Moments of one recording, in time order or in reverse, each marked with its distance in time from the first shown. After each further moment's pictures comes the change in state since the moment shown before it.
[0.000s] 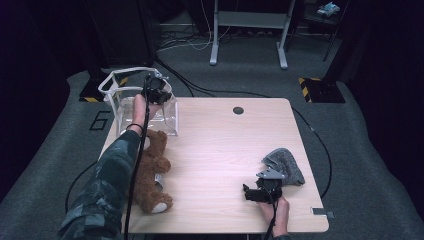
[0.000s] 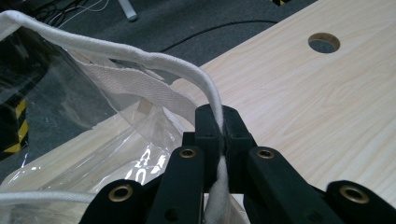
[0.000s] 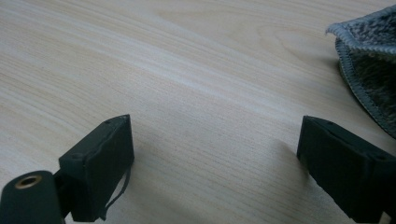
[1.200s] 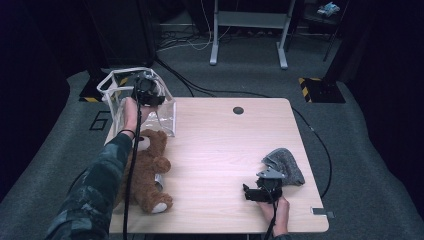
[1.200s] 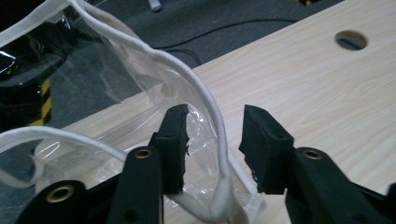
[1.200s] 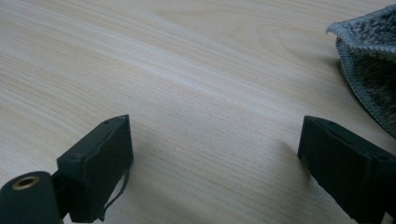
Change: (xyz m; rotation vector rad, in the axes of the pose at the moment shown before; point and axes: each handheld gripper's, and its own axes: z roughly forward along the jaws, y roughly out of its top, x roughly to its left) left arm 0.011 -0.016 -0.023 0.024 0.090 -0.066; right arm -0.001 0.000 0.000 0.007 0.004 0.000
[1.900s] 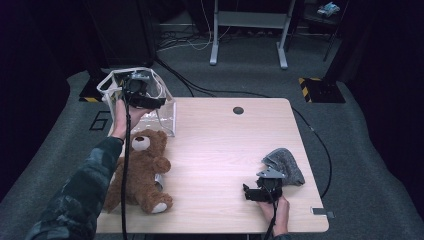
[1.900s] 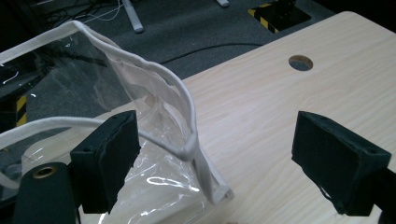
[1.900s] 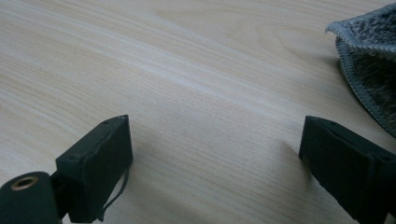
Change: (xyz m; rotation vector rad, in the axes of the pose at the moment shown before) left arm 0.001 -0.005 -0.051 -0.104 -0.092 -0.024; right arm -0.001 0.000 0.000 0.001 -0.003 -0.001
